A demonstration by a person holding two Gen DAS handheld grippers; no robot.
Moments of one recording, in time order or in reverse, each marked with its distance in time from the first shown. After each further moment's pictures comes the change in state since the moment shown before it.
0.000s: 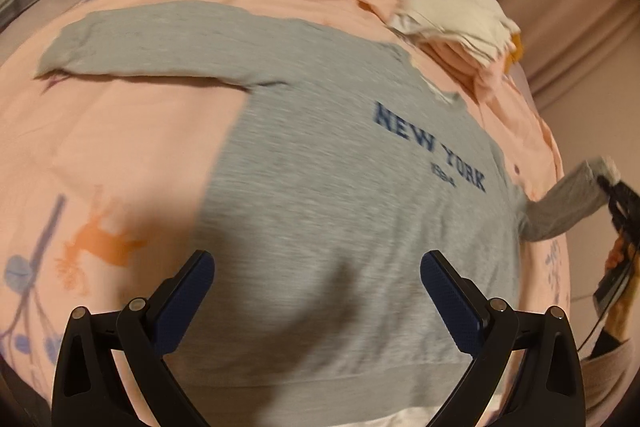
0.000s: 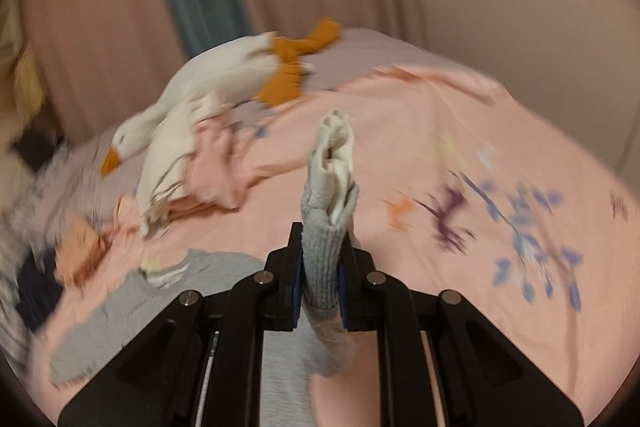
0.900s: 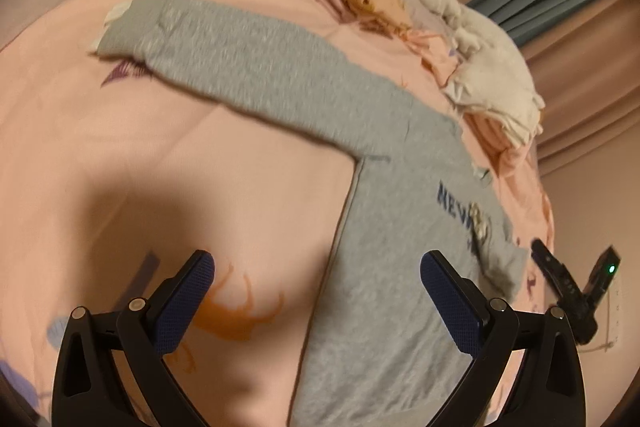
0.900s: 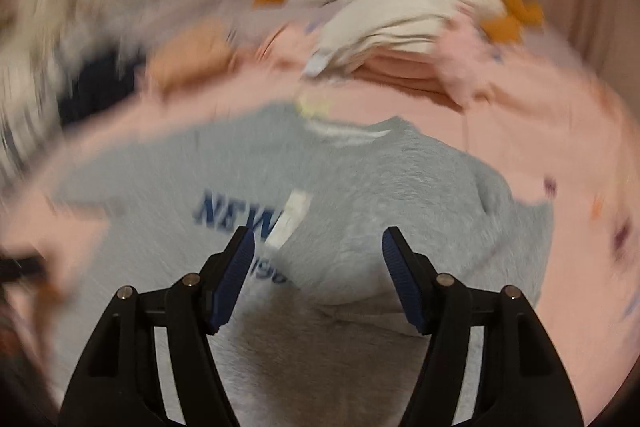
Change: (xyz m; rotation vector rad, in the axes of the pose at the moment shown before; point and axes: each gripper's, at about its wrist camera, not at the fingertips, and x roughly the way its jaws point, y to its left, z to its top) left arm -0.010 0.092 0.045 -0.196 -0.067 -0.077; right arm 0.047 0.159 -0.116 -0.401 0.235 0.355
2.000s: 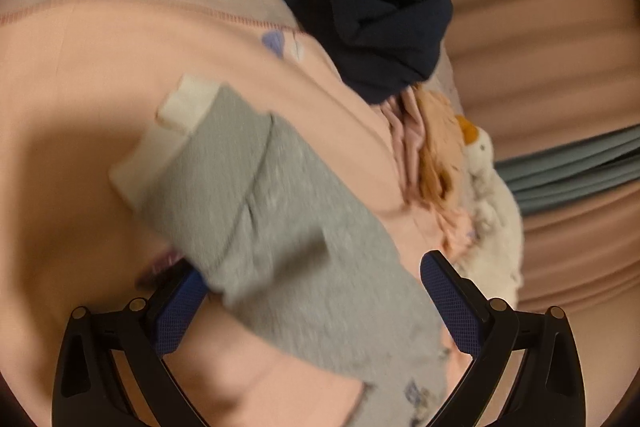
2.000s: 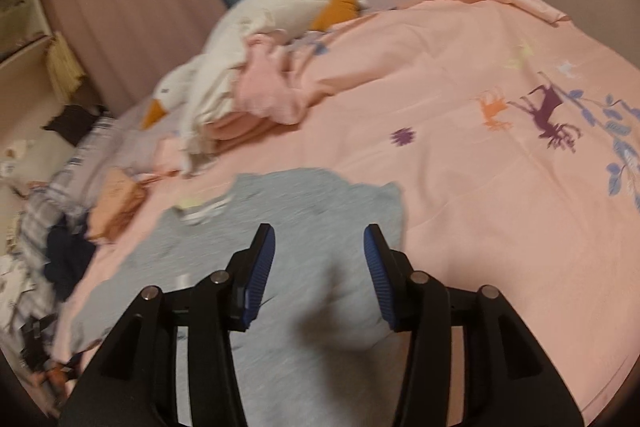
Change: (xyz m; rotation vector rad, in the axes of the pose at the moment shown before) left arm 0.012 0.105 0.109 -0.438 -0.272 -0.112; right arm -0.024 -0.124 -0.036 0.472 -0.186 -0.076
